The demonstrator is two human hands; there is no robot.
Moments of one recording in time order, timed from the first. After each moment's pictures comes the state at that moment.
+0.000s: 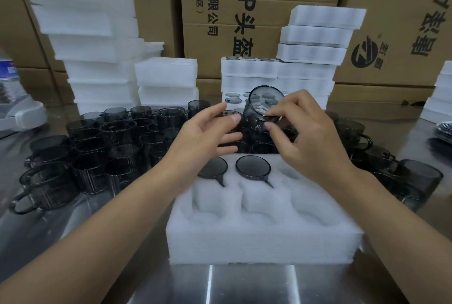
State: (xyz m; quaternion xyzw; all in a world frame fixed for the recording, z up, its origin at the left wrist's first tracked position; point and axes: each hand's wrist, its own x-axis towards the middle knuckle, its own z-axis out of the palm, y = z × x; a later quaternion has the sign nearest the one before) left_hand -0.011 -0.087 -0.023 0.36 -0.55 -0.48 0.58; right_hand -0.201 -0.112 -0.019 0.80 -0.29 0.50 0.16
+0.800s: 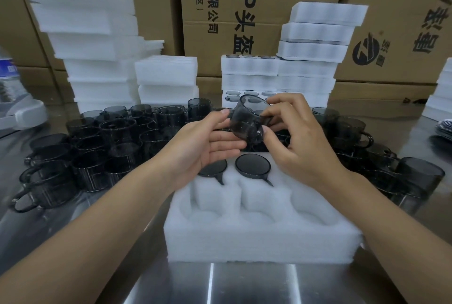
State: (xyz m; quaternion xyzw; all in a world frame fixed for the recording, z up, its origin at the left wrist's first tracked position) left_hand -0.008 -0.091 -0.021 0.36 -0.51 -0.58 0.53; right_hand -0.197 -0.114 -0.032 0.81 -0.32 0.49 0.00
